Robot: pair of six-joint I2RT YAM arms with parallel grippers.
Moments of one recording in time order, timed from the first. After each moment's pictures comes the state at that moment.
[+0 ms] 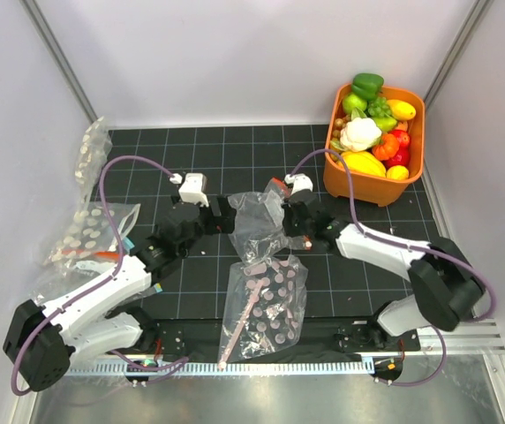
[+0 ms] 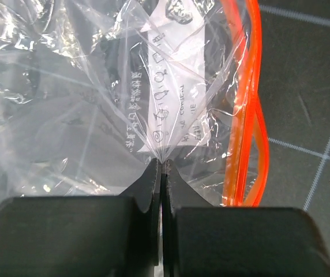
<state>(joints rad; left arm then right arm) -0.72 1.03 0.67 0.02 -0.36 -0.40 0.69 1.48 0.81 -0.05 0.20 0.37</state>
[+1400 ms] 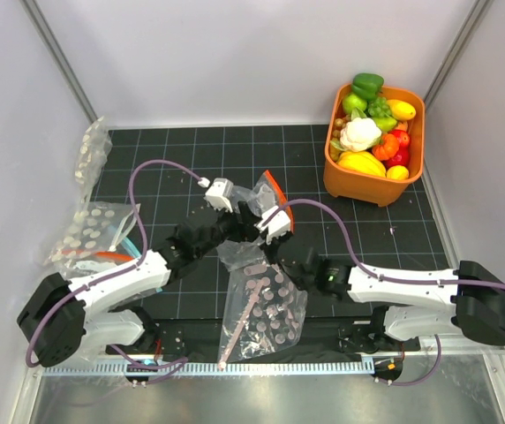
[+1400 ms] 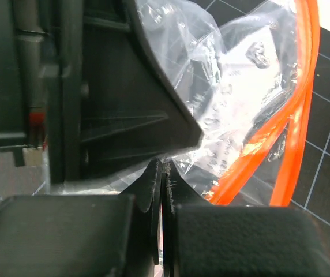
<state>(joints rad) -0.82 1.19 0.64 0.29 -0.11 -0.59 1.20 1.20 0.66 0.24 0.65 0.07</state>
